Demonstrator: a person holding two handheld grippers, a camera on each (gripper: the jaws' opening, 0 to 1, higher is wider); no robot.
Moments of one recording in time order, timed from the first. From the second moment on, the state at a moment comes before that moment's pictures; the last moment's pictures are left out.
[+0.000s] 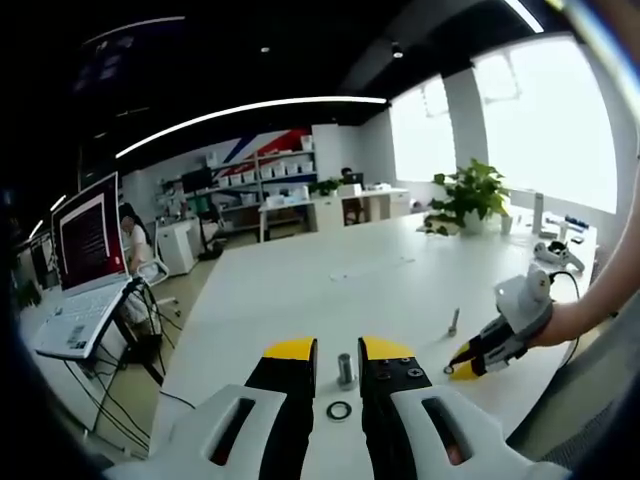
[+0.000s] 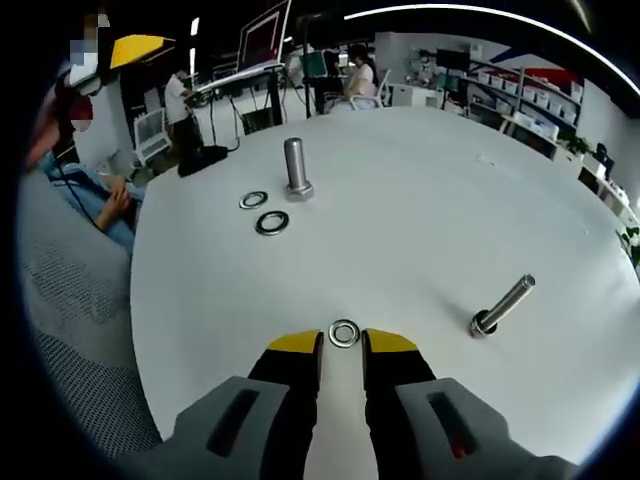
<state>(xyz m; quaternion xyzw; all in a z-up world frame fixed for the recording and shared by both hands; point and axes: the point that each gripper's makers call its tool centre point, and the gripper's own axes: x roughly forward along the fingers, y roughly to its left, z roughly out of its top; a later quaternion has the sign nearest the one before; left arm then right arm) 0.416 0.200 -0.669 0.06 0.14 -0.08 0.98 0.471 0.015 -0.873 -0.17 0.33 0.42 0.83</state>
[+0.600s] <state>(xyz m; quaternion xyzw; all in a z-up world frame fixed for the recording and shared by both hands) 0.416 0.199 -0.669 0.06 0.15 -0.08 0.98 0.471 0.018 -0.872 -0.17 0.32 0.43 0.83</state>
